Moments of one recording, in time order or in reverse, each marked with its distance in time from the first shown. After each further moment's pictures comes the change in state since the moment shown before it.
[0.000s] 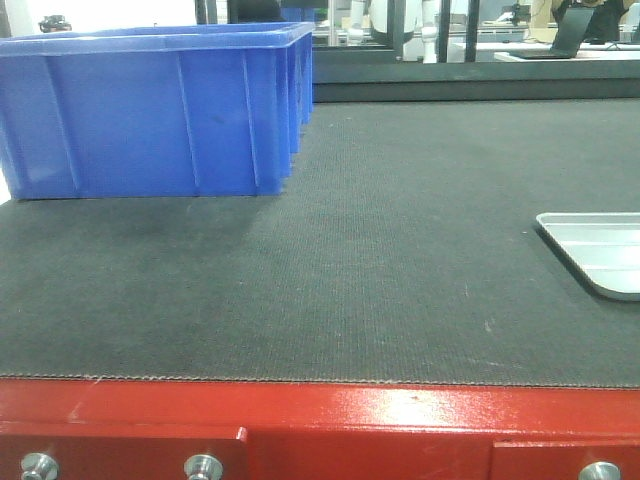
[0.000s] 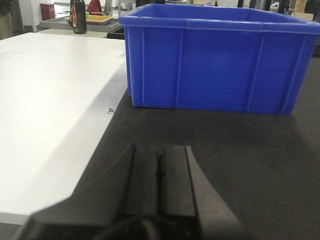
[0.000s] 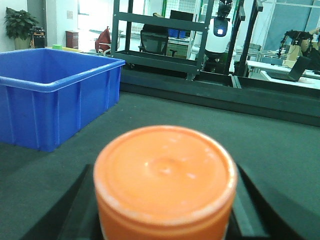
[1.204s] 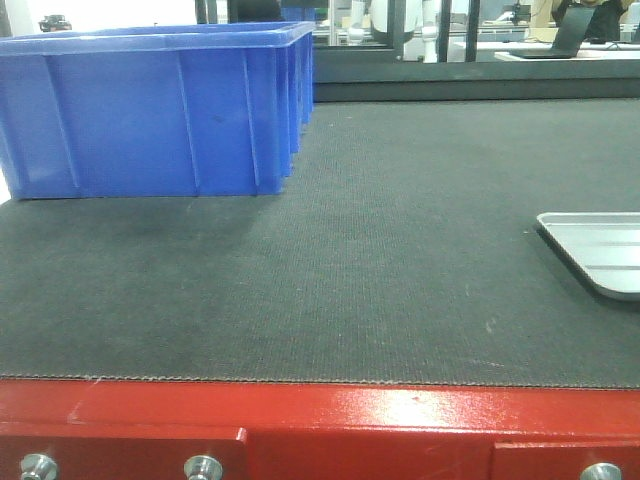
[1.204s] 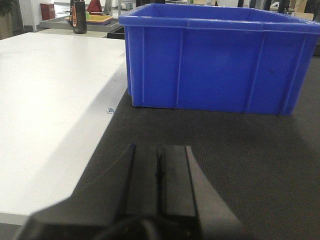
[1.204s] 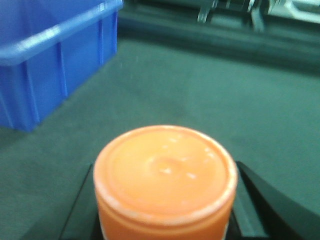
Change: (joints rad) left arm 0.000 0.000 0.000 0.000 0.000 0.000; right arm 0.000 0.847 -0.219 0.000 -0.344 0.000
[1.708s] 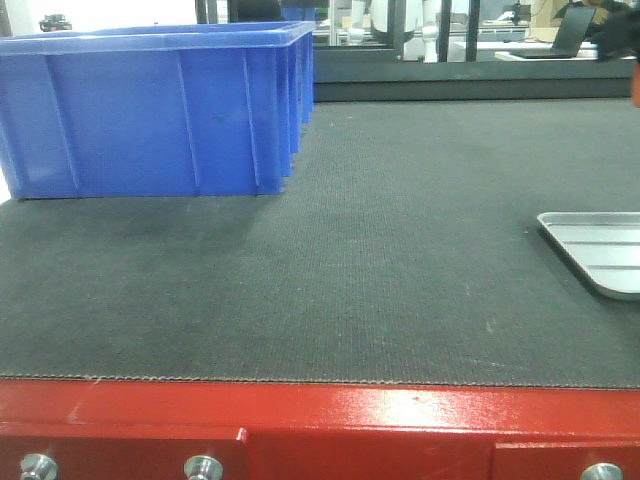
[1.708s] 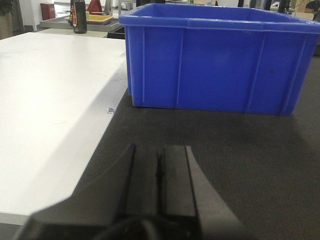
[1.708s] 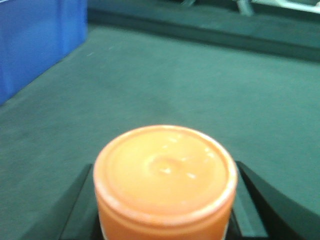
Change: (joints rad) left arm 0.000 0.000 0.000 0.000 0.000 0.000; right arm -0.098 0.469 0.101 0.000 -0.637 0.000
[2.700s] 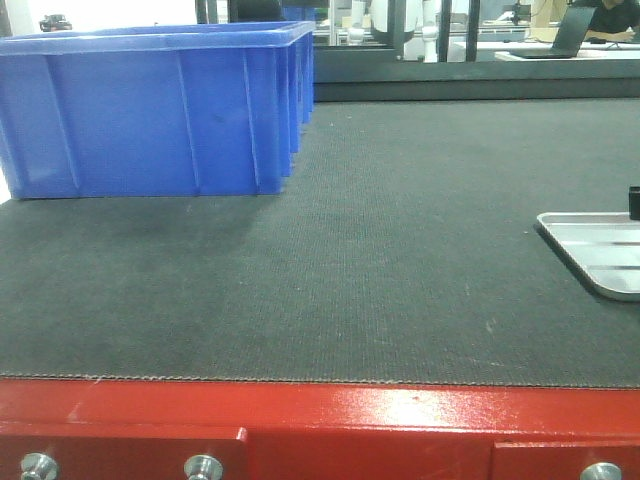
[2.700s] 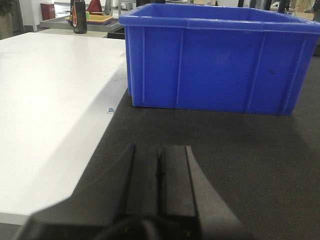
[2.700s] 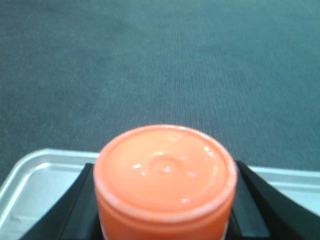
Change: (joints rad) left arm 0.000 0.000 0.000 0.000 0.000 0.000; right arm -0.110 0.405 0.166 -0.041 -0.479 0.065
